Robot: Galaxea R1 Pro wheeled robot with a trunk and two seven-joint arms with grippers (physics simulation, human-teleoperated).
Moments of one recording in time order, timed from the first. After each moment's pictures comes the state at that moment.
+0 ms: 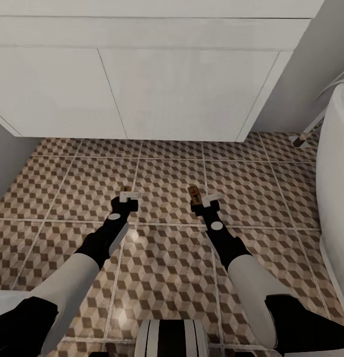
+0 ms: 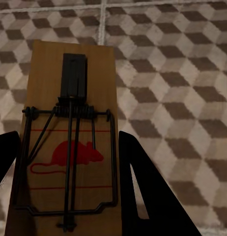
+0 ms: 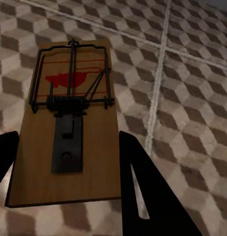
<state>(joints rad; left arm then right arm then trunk) -0.96 -0.02 -0.29 -0.70 0.17 0.12 0.25 -0.97 0.17 -0.03 -0.51 0.41 -0.14 -0.12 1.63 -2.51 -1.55</state>
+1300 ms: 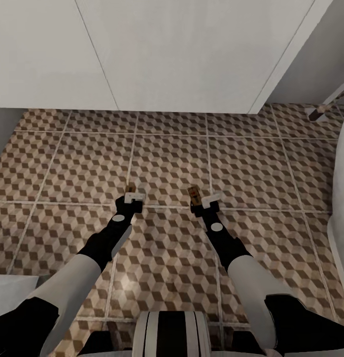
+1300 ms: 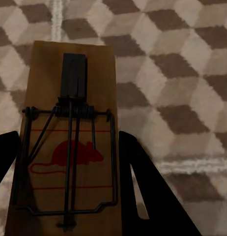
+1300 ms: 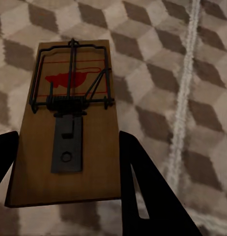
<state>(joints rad) -0.95 -0.03 -0.35 -0.70 0.17 0.11 0.25 -0.97 0.17 -0.03 -0.49 0.41 -0.15 -0.12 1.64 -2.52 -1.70</state>
